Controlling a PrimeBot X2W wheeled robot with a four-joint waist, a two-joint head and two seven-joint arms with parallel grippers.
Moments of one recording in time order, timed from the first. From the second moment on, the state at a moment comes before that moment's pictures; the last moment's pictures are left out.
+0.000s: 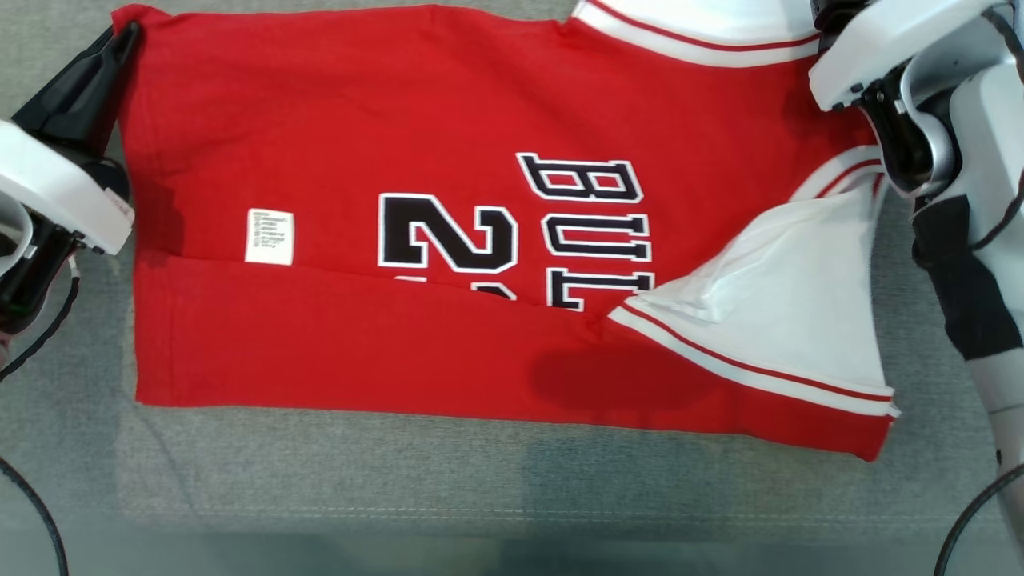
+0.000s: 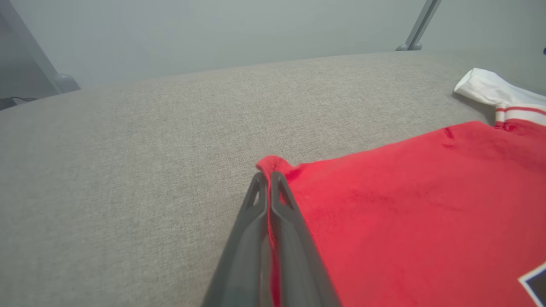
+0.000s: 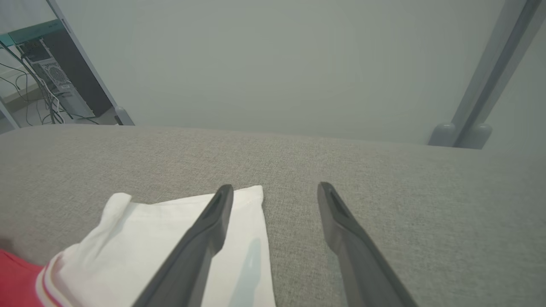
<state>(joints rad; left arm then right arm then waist) -1.04 0.73 -0.97 0.53 -1.10 -0.13 -0.24 -1.09 -0.18 0.30 0.70 0.39 0.13 -0.08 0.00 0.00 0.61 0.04</state>
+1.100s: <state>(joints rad) -1.07 0.65 -0.94 0.47 -1.06 -0.13 -0.26 -1.38 -0.18 0.43 1.02 0.49 0.13 0.03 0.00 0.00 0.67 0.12</state>
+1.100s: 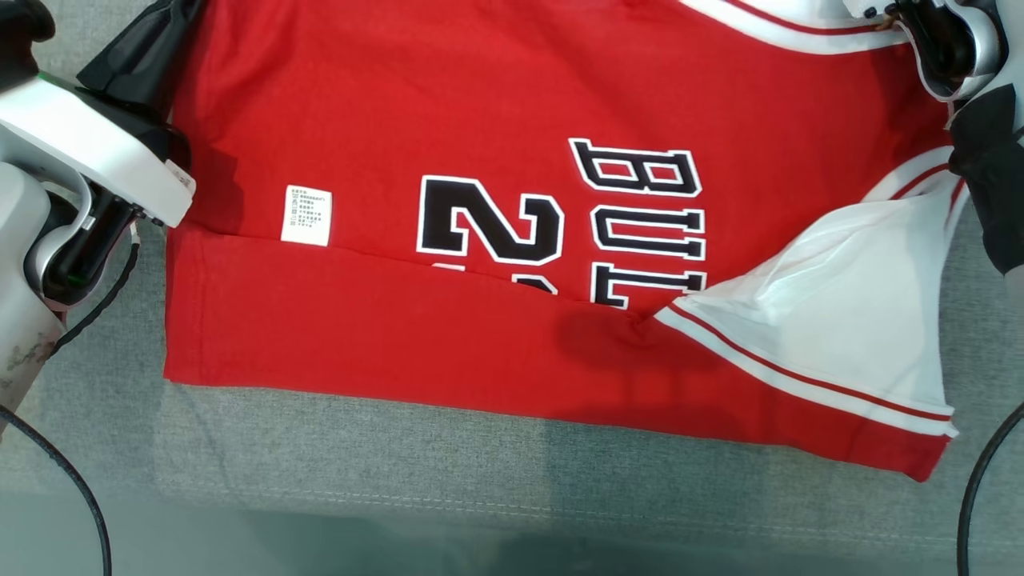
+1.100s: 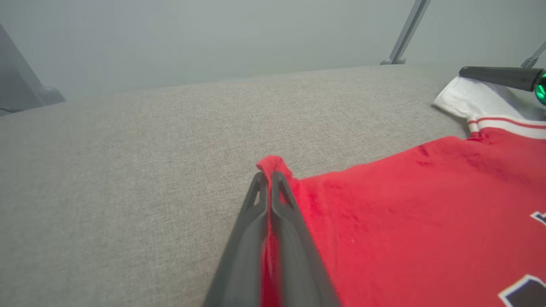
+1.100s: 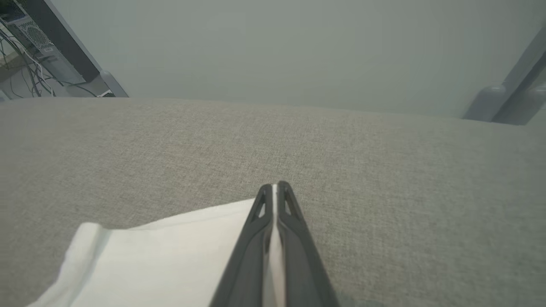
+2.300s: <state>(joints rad) -0.60 0.74 -0.82 0.44 -1.17 -0.13 -0.26 -0.62 -0.55 0.60 0.18 1.17 0.13 0.14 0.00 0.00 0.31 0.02</state>
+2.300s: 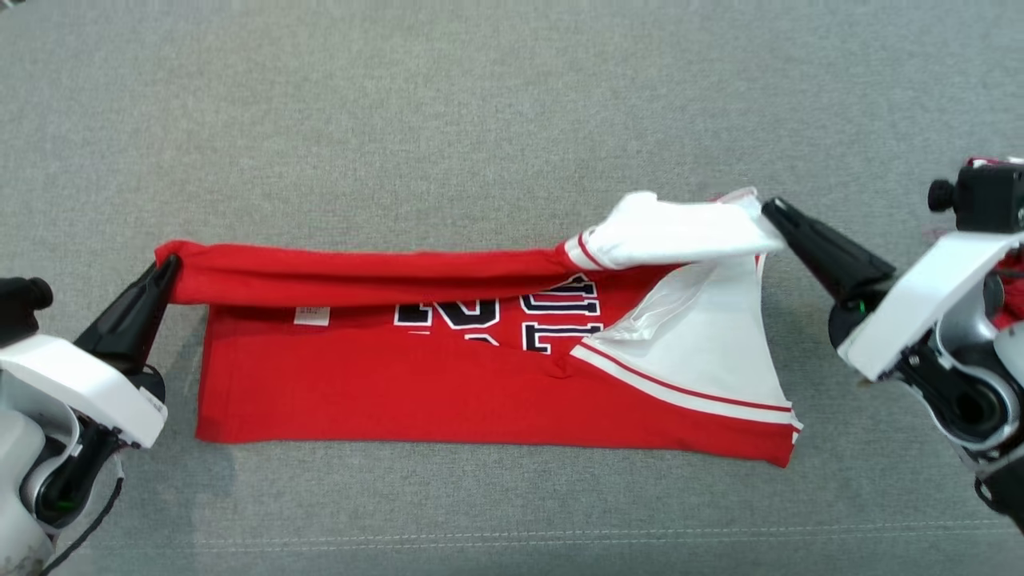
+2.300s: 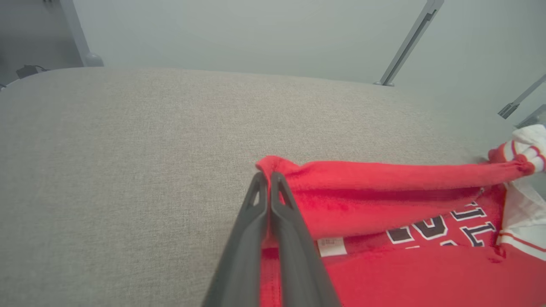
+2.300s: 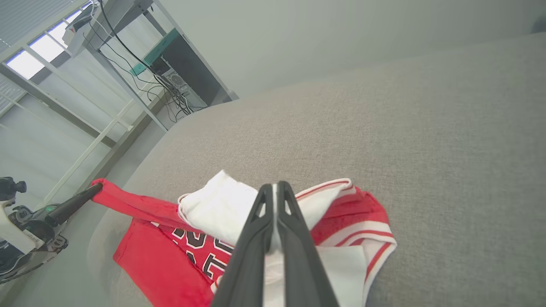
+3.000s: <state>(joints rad) -0.40 0.66 -0.80 0.44 -1.13 -0.13 -0.26 -0.42 -0.54 0.60 0.15 1.22 0.13 0.25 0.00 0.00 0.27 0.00</state>
